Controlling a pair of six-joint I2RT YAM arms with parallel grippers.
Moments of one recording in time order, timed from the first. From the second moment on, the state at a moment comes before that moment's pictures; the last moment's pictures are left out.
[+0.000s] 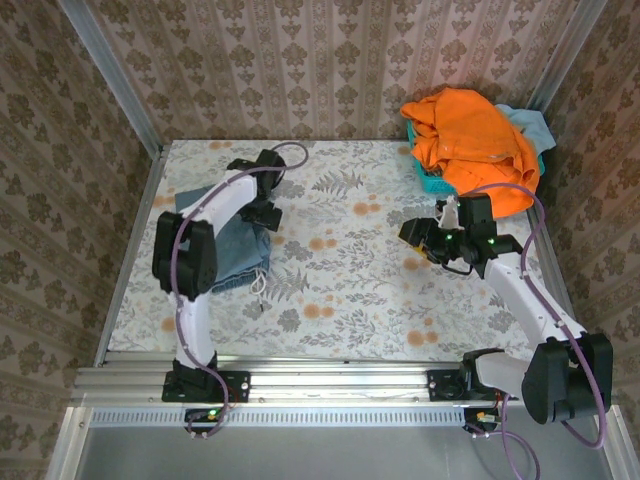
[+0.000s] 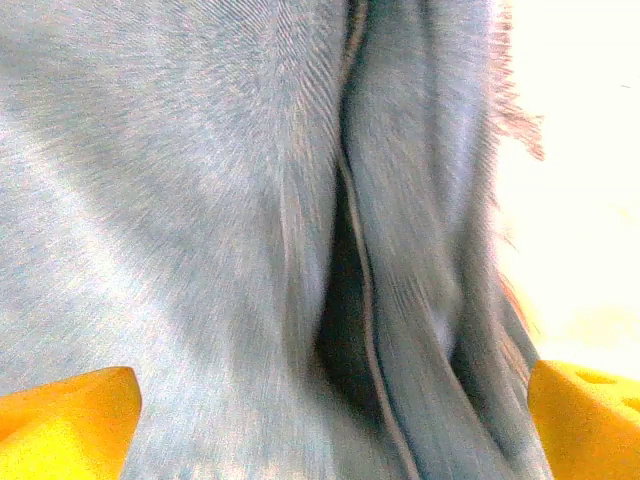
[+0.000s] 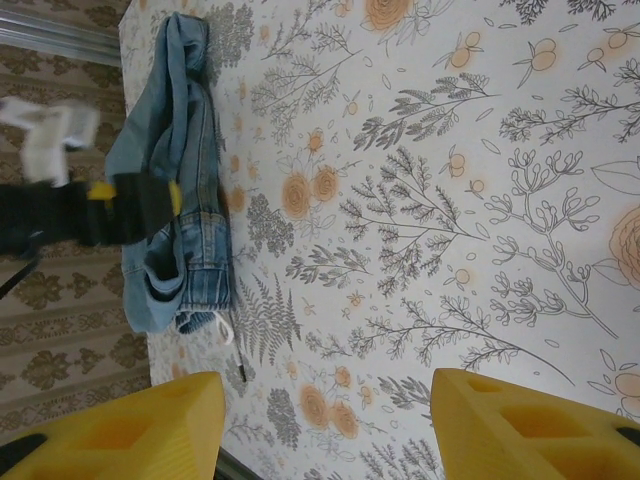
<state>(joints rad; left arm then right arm) -0.45 1.95 1.64 -1.08 -0.37 -0.11 0.08 1.17 0.83 -0.48 -0.59 0.68</state>
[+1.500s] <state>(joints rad) -0.49 1.98 1.46 -0.62 0.13 -0.48 0.08 1.10 0.83 -0.51 -0.61 0.68</state>
